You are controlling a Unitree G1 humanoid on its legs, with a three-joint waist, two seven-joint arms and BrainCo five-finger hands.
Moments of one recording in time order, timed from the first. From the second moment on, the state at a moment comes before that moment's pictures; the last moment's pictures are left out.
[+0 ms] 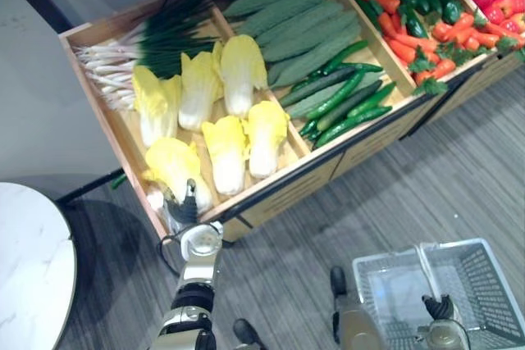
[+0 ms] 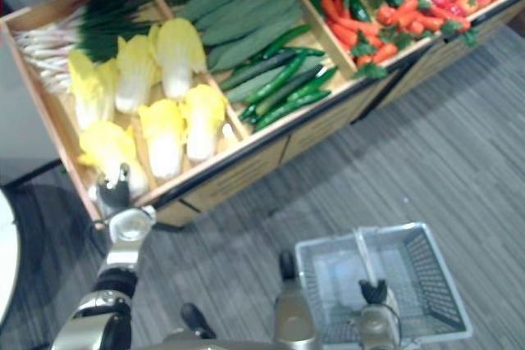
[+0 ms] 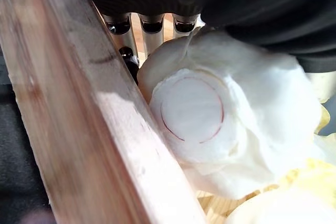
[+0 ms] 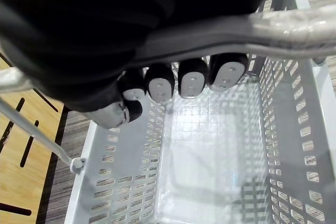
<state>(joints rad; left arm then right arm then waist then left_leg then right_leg) -0.33 0.10 0.23 0.67 0.18 -0.08 0.69 0.00 -0.19 -0.34 1.00 -0.46 -0.09 -0.35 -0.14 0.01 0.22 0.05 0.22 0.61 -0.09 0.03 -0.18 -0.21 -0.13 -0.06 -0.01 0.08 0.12</state>
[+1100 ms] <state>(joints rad) -0.05 0.26 -0.15 -0.19 0.37 -0.22 0.40 -0.02 -0.48 -0.22 0.83 -0.51 -0.12 -0.19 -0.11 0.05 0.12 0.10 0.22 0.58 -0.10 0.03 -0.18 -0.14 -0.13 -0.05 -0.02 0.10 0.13</state>
